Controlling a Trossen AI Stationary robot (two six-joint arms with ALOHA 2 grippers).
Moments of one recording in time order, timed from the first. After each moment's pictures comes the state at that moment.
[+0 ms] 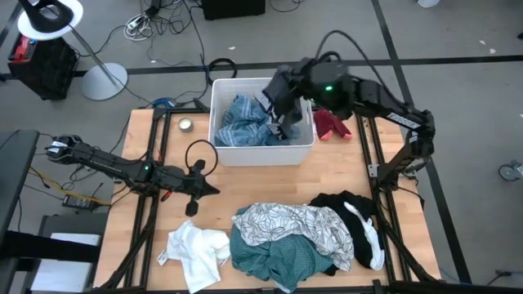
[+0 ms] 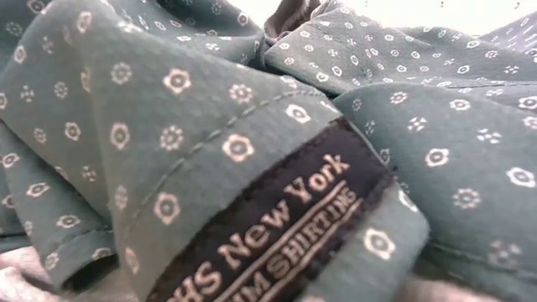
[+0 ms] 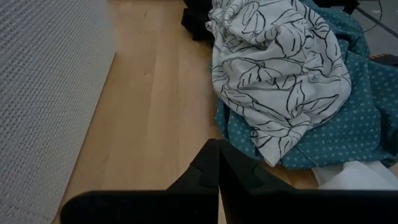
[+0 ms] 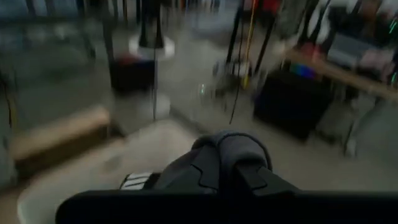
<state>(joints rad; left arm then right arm) -0.24 0.78 0.34 -0.02 -0.13 -0.13 -0.16 1.62 2.07 -0.81 0.68 0.10</state>
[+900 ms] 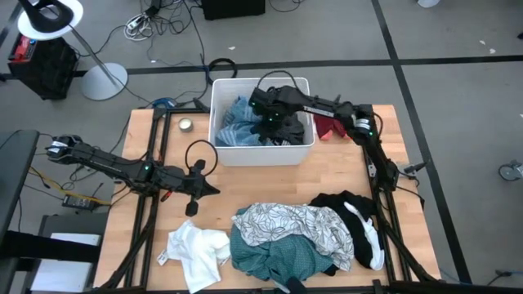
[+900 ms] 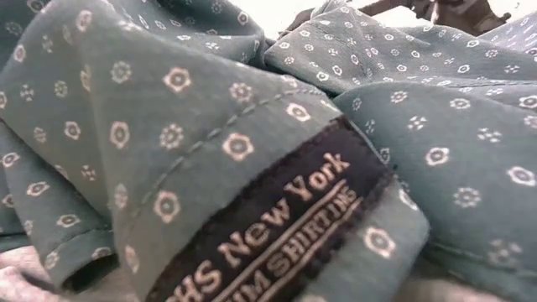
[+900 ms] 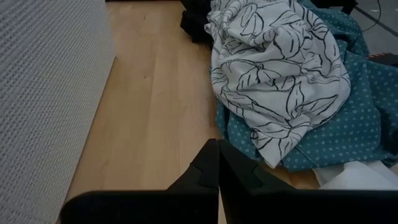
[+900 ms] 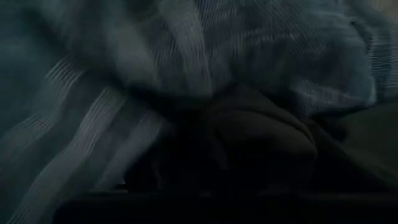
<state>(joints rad) -0.24 0.78 0.34 -0.01 -0.13 -0.12 -0.42 2.21 2.07 -1.15 0.06 0.37</state>
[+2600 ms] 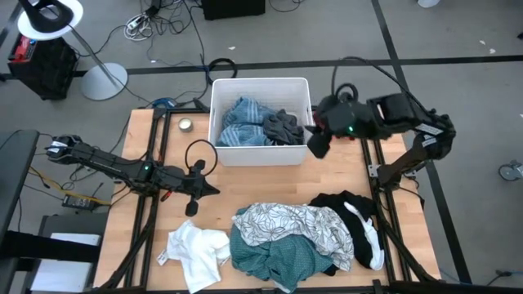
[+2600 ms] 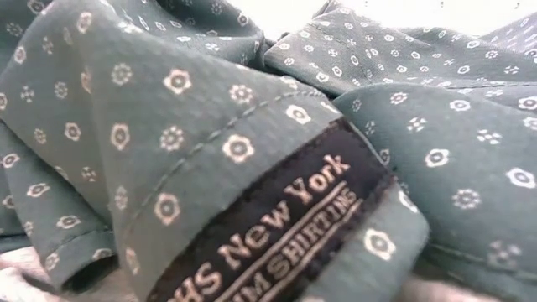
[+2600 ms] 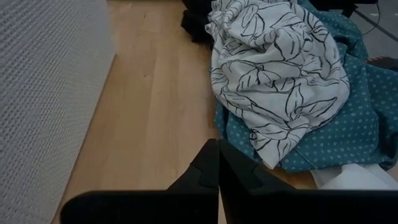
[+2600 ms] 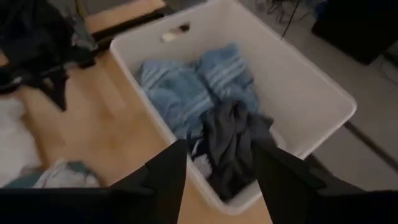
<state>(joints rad) -0.24 0.78 0.34 -0.01 -0.13 -0.14 0.10 1.50 2.07 -1.41 0.56 0.49</state>
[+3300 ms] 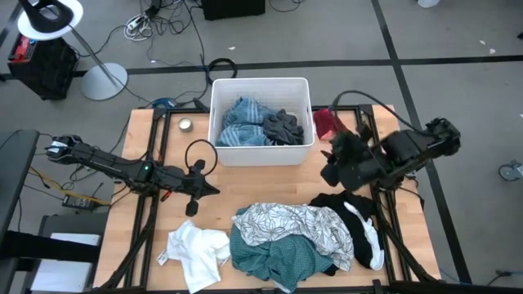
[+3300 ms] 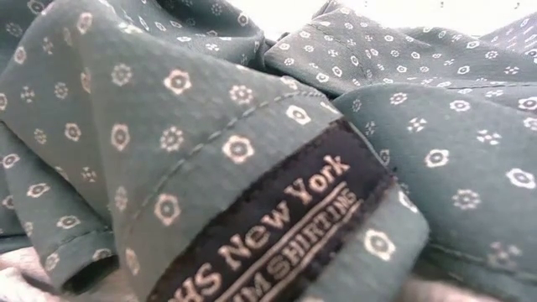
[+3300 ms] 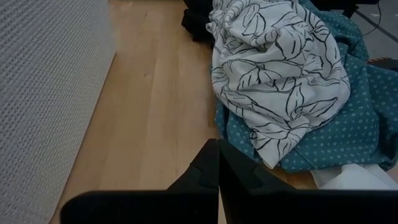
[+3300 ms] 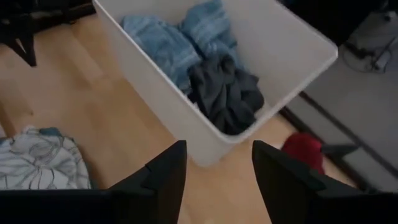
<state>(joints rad) -0.24 0.78 0.34 -0.01 -0.13 -0.15 0.45 1.38 1.73 -1.57 0.83 0.96</state>
